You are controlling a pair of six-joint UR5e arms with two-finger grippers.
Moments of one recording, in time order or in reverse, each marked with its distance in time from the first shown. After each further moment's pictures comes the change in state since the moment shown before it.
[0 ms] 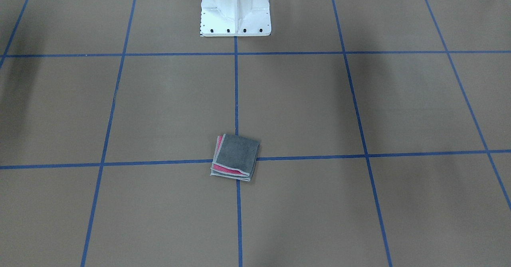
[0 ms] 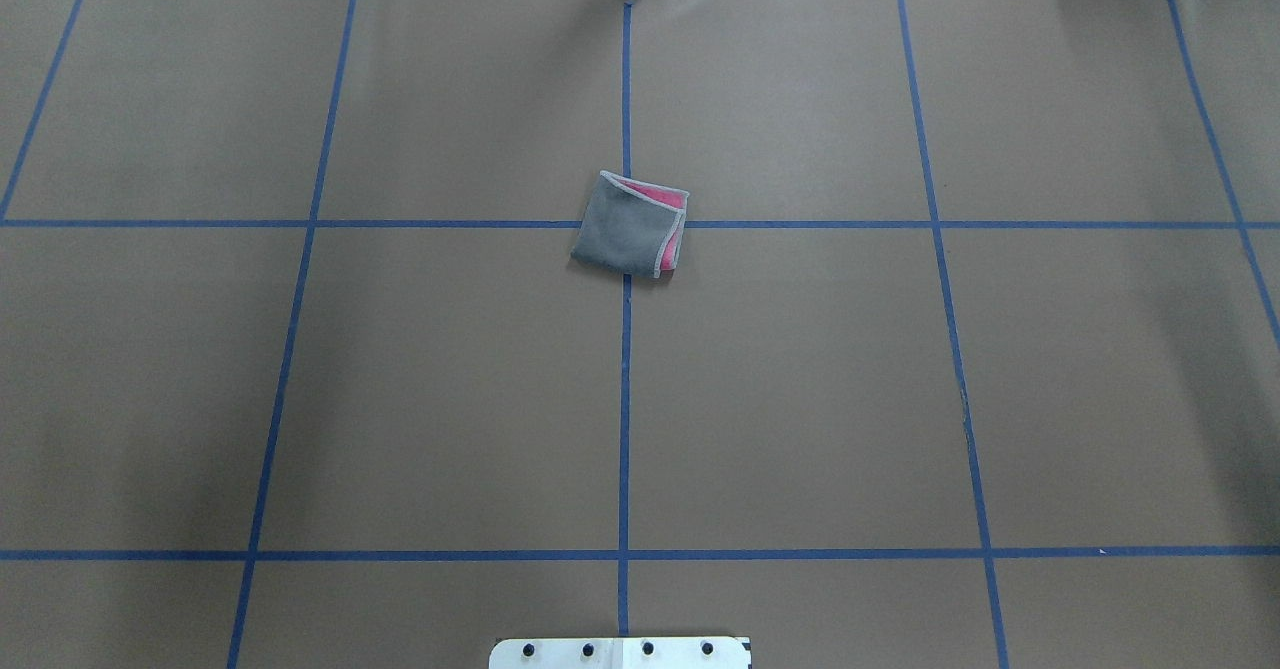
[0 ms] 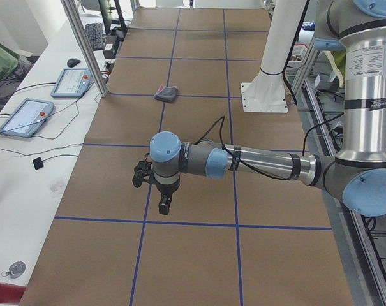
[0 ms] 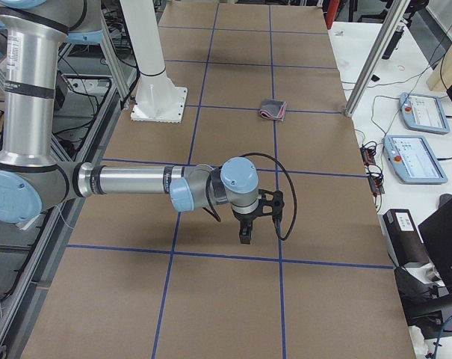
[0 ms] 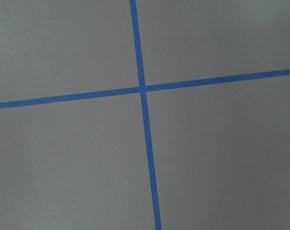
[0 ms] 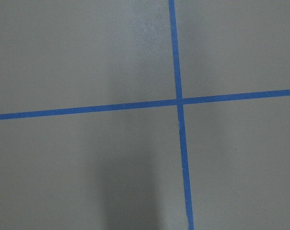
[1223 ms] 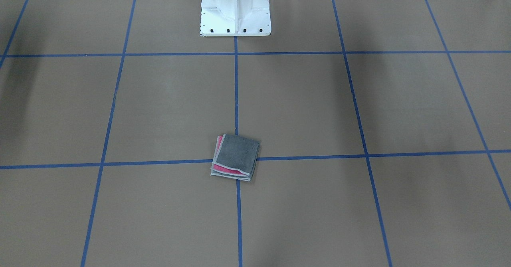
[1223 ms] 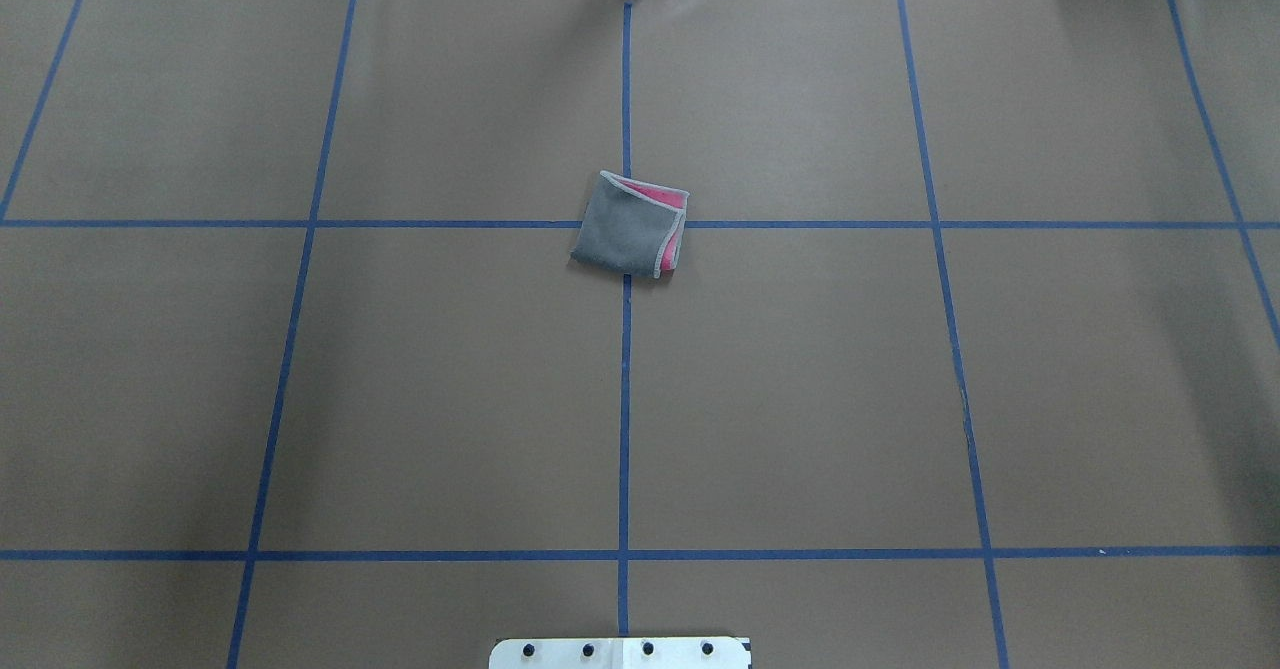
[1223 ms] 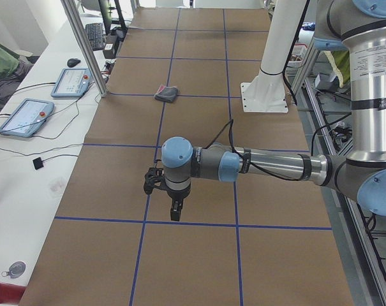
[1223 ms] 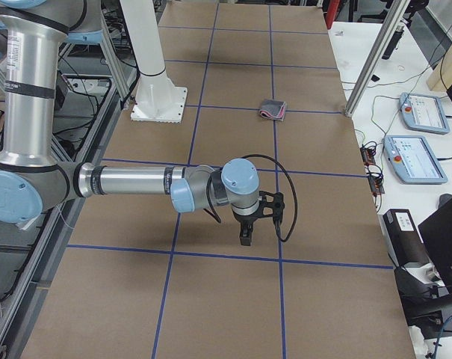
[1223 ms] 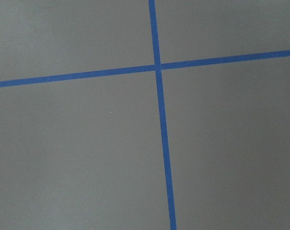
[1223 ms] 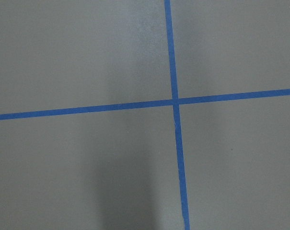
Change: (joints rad) left arm 0.002 0.068 -0.025 0.006 0.006 -0.002; right arm 0.000 0.004 -0.010 -0.001 -0.010 -0.002
